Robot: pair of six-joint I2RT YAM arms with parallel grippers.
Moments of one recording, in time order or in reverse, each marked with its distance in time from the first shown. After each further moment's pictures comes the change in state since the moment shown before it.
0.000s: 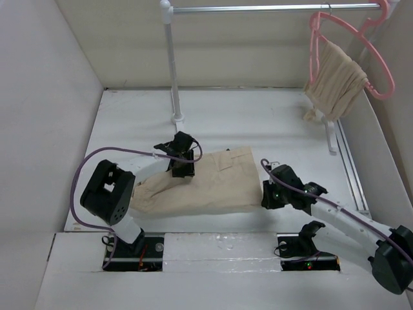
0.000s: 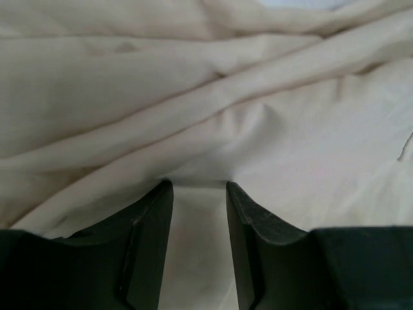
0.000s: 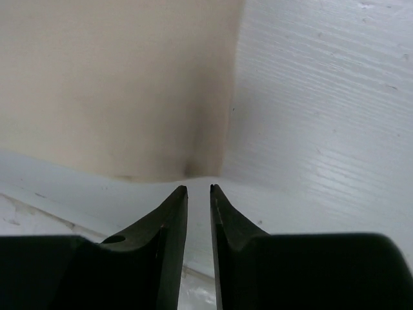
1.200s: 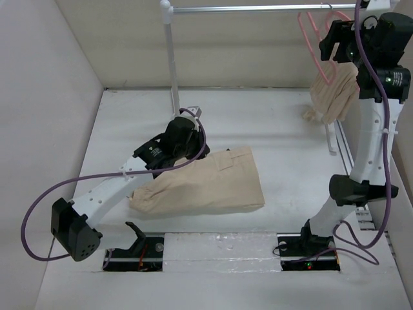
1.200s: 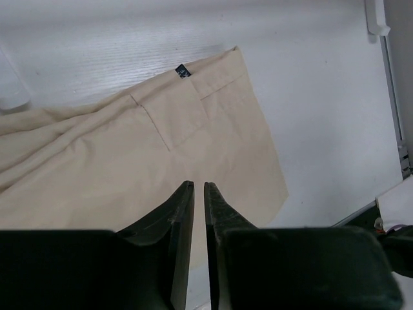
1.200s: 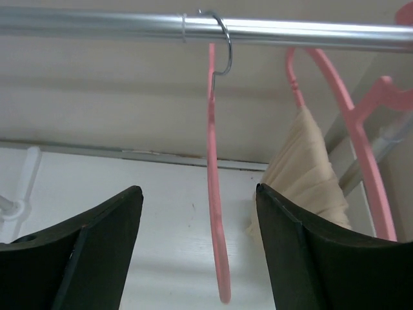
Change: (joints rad) left arm -0.180 -0.348 0.226 -0.040 -0.019 -0.033; right arm -0.706 0.750 1.983 -0.308 -0.106 -0.485
